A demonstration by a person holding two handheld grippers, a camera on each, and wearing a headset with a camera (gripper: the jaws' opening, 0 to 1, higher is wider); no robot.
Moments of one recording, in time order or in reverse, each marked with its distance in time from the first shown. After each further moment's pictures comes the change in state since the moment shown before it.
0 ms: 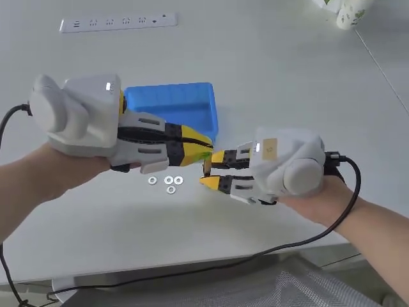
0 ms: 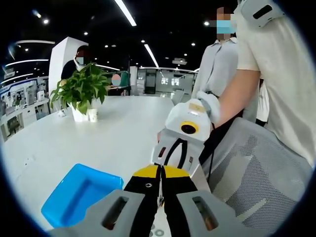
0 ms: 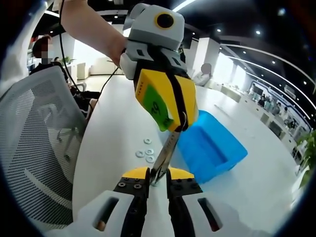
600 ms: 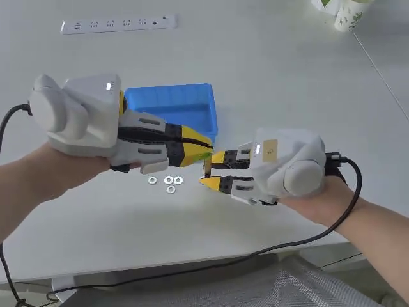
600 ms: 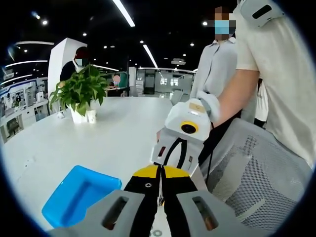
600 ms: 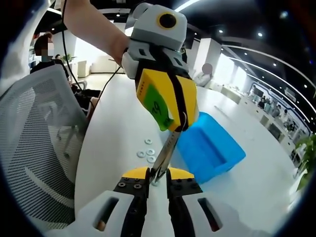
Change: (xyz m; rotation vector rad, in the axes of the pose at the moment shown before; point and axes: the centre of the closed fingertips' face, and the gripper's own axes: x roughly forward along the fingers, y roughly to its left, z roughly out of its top) left arm -0.002 -0.006 0.004 0.007 -0.003 -0.008; right arm -0.004 0.002 0.004 -0.021 0.007 -0.003
